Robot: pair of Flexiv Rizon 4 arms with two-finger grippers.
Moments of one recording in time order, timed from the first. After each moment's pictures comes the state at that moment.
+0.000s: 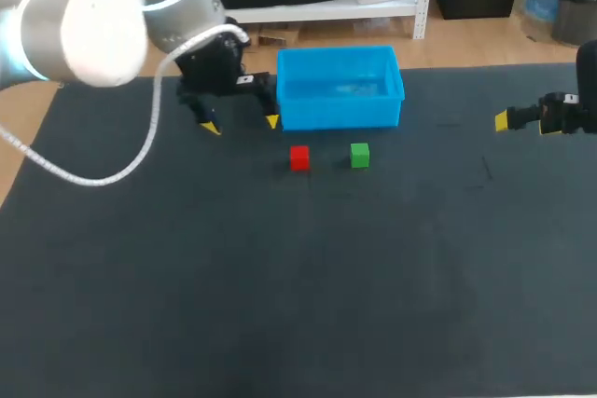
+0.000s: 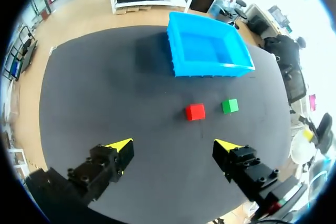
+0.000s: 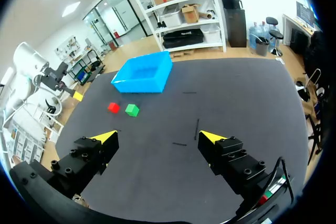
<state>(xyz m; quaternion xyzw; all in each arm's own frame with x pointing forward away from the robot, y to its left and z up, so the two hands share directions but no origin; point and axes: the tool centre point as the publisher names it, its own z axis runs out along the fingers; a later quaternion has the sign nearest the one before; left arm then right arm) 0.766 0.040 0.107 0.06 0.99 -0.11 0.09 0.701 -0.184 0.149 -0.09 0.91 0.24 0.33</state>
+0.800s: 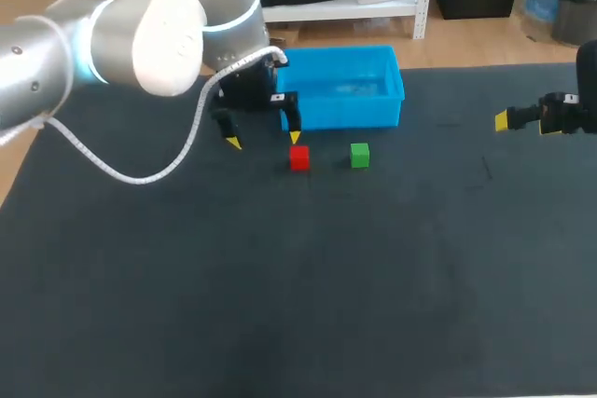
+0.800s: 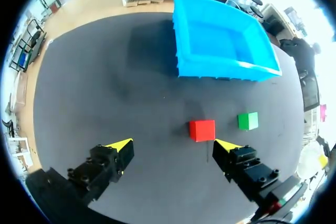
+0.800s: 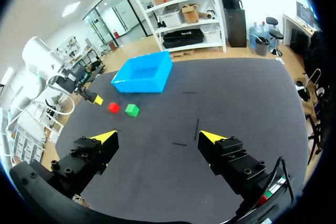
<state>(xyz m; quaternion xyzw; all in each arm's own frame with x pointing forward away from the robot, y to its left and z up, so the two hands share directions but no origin) 0.794 0.014 0.049 0.02 0.99 -0.06 0.07 0.701 -0.184 0.149 -0.09 0.91 0.24 0.33</state>
